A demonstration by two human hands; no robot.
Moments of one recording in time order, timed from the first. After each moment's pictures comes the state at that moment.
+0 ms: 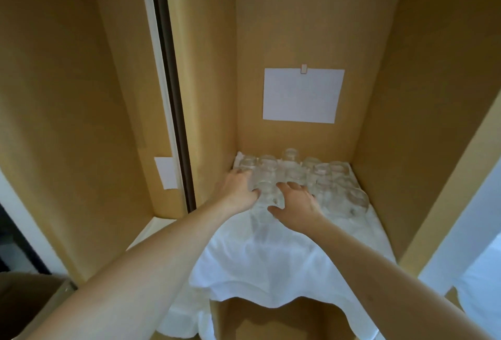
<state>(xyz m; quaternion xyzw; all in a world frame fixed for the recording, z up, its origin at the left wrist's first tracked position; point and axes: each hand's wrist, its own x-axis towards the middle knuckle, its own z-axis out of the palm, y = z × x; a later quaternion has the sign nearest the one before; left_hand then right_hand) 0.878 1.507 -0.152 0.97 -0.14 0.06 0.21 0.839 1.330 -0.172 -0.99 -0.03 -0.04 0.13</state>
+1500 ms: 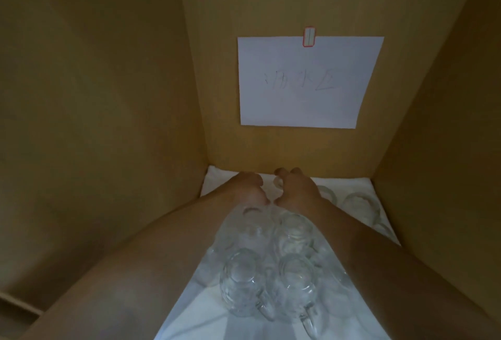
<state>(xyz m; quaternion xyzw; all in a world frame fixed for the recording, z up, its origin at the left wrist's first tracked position) 1.202 1.398 -0.212 0.95 -0.14 -0.20 0.20 1.156 1.239 -0.210 -0.99 0.00 0.06 0.16</state>
